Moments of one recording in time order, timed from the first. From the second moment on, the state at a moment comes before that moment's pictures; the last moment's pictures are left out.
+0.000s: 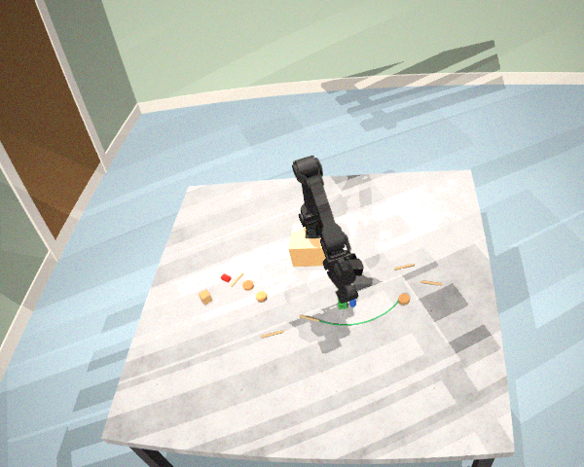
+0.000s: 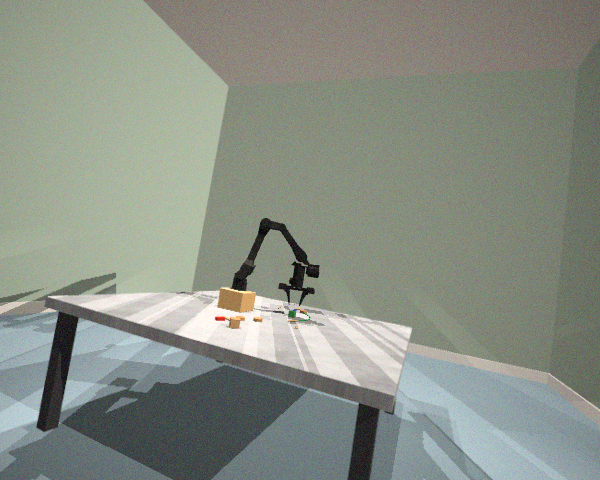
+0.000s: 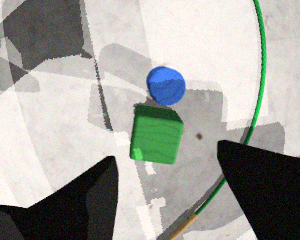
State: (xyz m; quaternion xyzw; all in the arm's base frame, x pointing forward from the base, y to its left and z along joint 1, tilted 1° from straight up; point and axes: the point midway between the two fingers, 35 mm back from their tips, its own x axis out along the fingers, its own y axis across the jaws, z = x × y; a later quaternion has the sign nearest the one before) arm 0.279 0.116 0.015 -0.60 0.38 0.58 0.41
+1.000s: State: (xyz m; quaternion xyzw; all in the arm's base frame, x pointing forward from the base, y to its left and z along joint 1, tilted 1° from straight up) arm 0.279 0.116 0.015 -0.60 0.38 0.58 0.41
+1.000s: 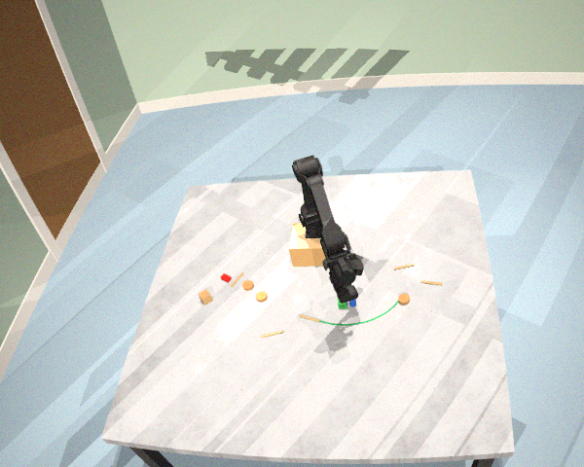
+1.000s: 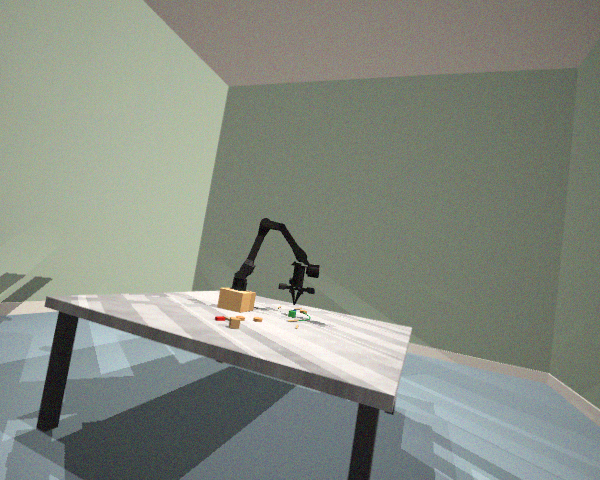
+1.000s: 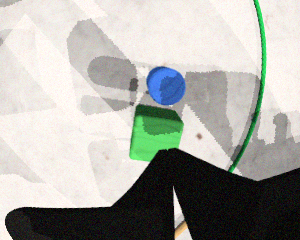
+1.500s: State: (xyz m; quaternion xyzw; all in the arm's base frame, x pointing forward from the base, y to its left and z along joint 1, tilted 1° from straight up) arm 0.279 0.116 0.015 -0.60 0.38 0.58 0.41
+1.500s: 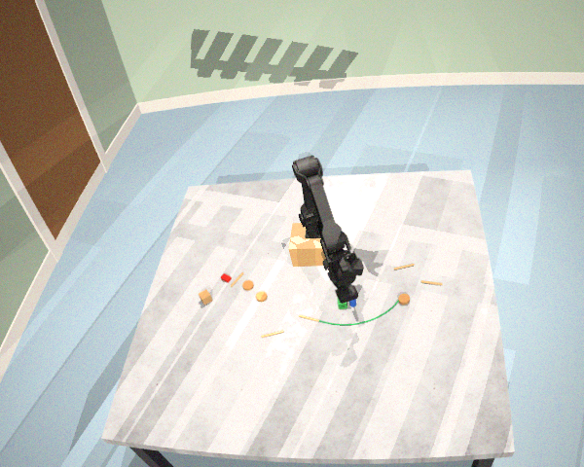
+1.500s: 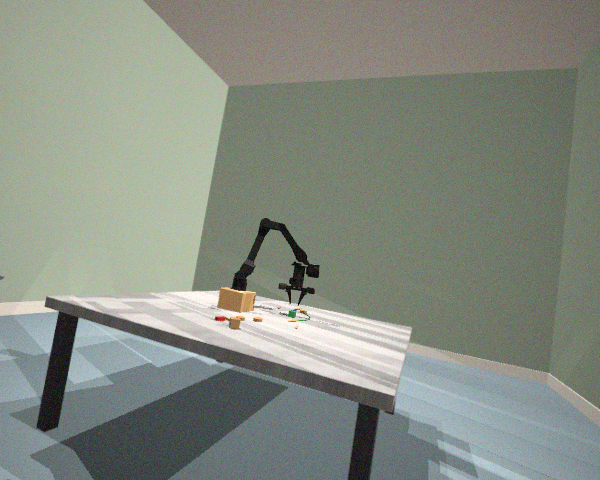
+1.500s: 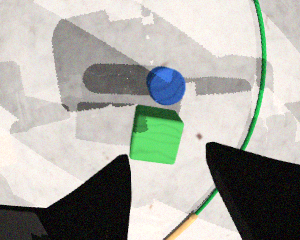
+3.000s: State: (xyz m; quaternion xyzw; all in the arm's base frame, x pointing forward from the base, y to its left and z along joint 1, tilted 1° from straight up) arm 0.296 0.098 0.017 -0.34 0.60 0.34 0.64
